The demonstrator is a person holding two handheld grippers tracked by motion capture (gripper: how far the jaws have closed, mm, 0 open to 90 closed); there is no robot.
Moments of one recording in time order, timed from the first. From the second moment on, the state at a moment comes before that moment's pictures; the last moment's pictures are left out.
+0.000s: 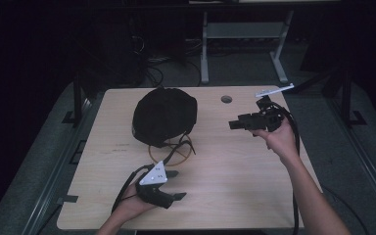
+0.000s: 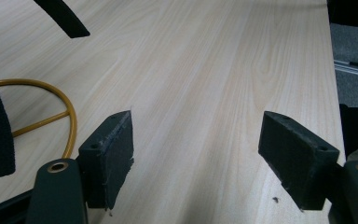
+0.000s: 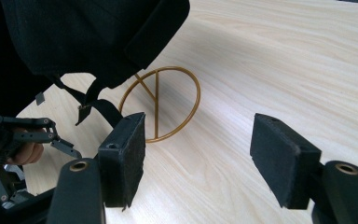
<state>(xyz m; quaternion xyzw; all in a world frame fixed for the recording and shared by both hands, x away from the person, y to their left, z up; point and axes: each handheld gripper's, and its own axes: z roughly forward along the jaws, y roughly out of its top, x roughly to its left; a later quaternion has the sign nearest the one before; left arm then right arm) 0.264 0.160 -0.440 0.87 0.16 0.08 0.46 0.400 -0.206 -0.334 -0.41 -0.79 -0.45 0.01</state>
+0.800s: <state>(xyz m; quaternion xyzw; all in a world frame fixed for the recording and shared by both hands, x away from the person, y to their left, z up) 0.265 0.160 -0.440 0.87 0.17 0.09 0.46 0.382 -0.242 -0.365 -0.43 -0.78 -0.45 0.02</state>
